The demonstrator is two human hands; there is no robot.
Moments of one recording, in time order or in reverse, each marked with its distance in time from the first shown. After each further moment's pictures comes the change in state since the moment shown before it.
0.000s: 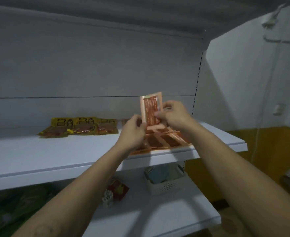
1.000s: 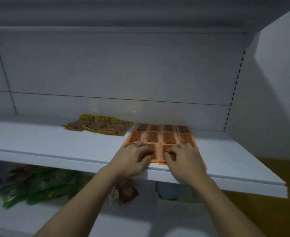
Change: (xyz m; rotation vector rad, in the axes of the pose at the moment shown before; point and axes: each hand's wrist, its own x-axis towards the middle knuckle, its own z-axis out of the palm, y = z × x) left_hand -0.002 -0.032 0.065 0.965 -0.106 0.071; right_hand 0.029 0.158 -0.040 -0.806 -0.136 -0.449
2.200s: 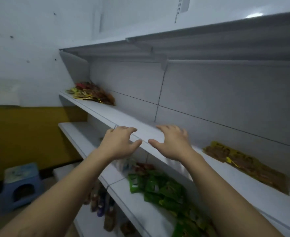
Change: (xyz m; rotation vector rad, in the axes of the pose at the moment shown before) left_hand -0.299 -0.279 -0.235 0.322 0.304 -0.790; right_hand 0.077 -0.493 0.013 0.262 -0.133 -0.692
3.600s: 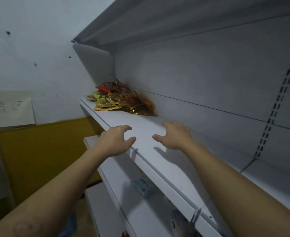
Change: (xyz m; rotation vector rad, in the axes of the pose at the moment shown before) left_hand 0.353 -0.432 0.095 0.050 -0.114 -0.261; right_hand 0.533 -0.127 0.277 0.084 -0.203 0.001
